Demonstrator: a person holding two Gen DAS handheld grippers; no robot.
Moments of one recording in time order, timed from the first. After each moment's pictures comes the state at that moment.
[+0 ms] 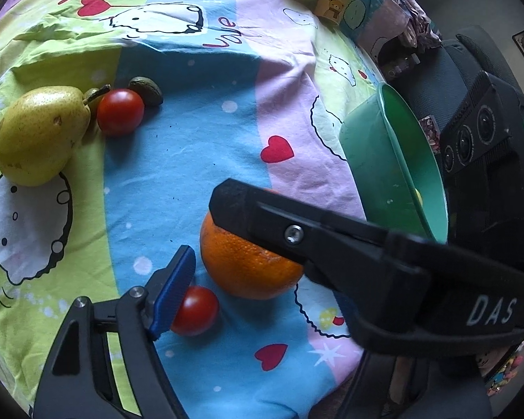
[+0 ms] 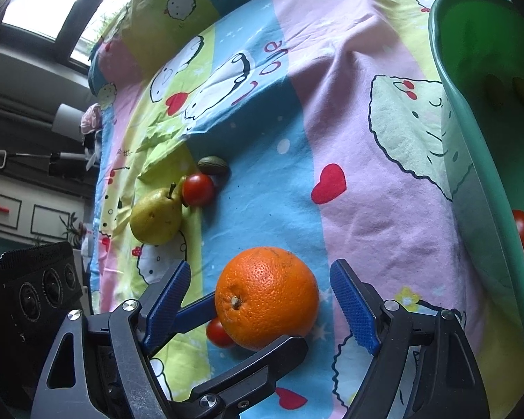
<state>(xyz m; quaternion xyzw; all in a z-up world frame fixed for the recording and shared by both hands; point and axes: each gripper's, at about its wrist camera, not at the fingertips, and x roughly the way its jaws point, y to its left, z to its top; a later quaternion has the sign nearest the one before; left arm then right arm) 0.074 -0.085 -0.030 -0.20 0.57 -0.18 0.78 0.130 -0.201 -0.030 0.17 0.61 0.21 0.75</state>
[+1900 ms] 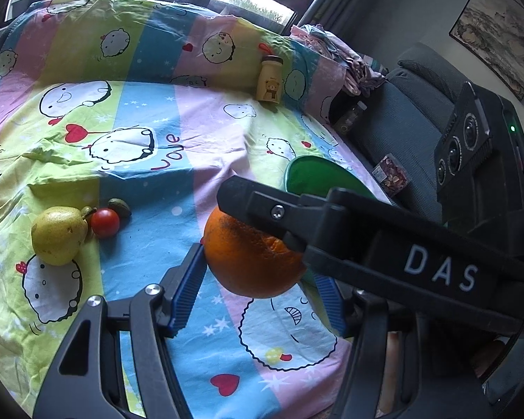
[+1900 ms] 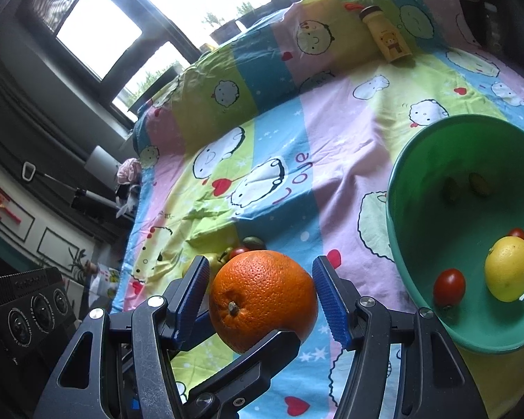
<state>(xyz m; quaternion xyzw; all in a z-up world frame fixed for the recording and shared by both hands) 0.049 -0.114 0.044 -0.15 0.39 -0.20 0.89 0.097 -0.228 0.056 0.18 0.45 0.22 0.85</state>
